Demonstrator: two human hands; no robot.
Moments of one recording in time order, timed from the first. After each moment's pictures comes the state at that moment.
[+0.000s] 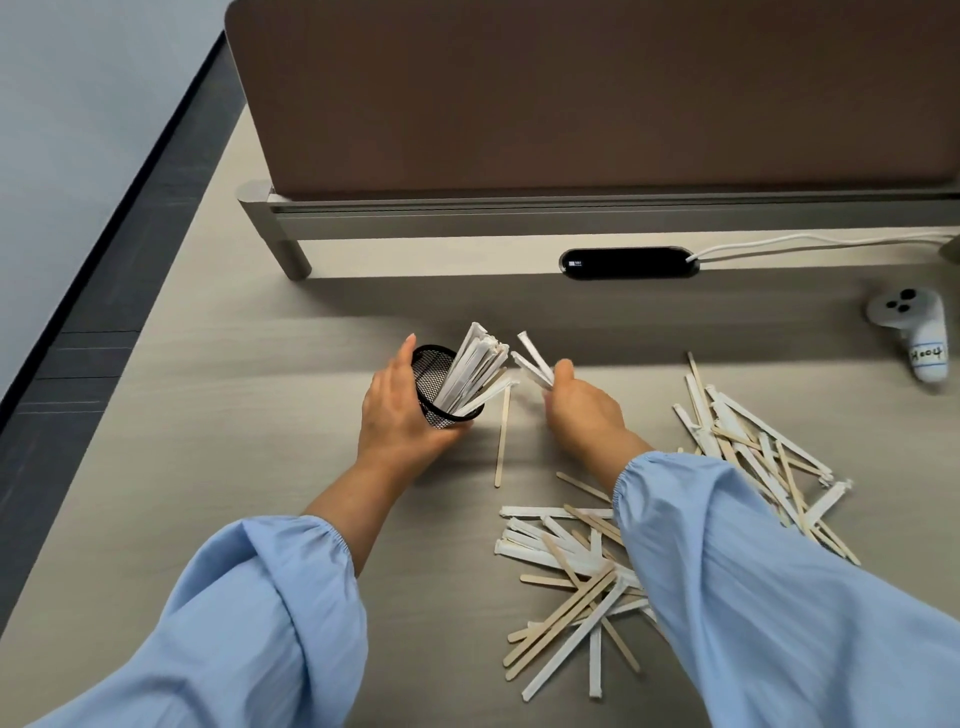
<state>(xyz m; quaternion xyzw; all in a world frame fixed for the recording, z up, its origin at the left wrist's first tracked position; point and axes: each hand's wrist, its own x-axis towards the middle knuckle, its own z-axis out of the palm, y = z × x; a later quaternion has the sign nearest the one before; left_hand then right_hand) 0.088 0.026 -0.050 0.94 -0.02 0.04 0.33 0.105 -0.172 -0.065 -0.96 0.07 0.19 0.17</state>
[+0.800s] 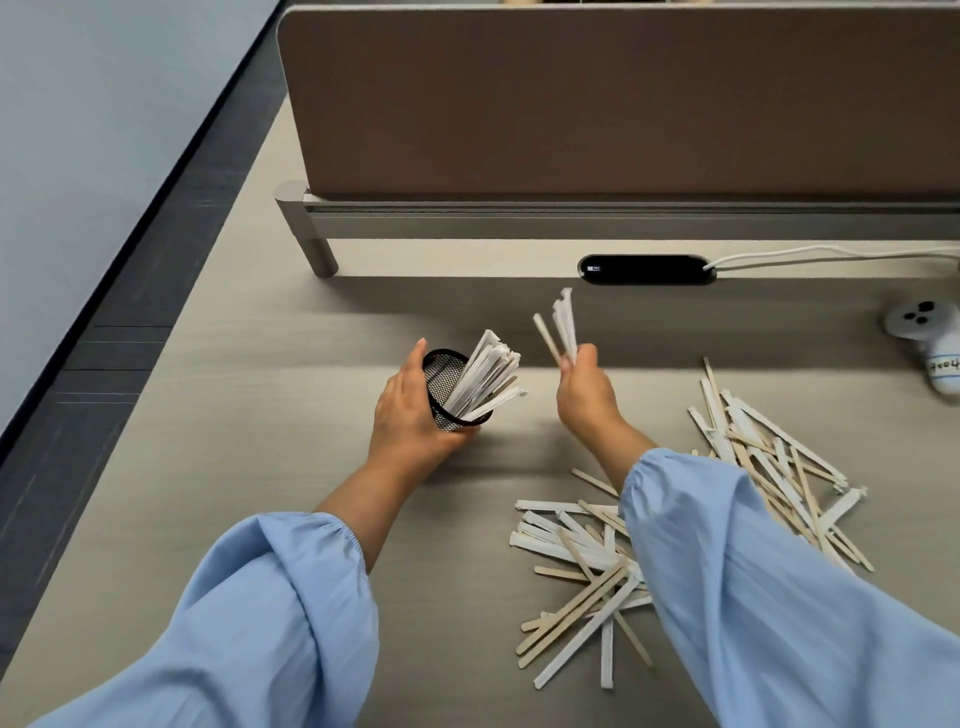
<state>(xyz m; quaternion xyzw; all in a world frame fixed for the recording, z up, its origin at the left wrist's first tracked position) 0.076 0.038 -0.050 0.93 -0.01 0.03 0.36 0.107 -0.151 -0.054 -0.90 0.17 0.08 0.40</state>
